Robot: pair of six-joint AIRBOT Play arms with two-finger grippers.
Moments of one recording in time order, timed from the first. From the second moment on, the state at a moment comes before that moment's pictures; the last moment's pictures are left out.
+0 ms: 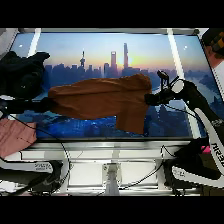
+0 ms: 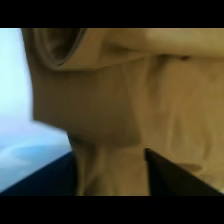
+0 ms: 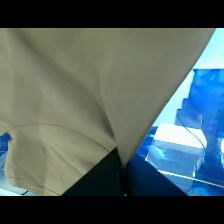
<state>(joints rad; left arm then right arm) 0.51 -1.59 0.94 0.83 -1.08 -0.87 0.09 -1.33 1.01 -1.23 1.03 1.51</state>
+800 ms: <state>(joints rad) 0.61 -1.63 1.02 0.90 -1.34 -0.78 0.09 -1.33 1.01 -1.23 0.99 1.50</state>
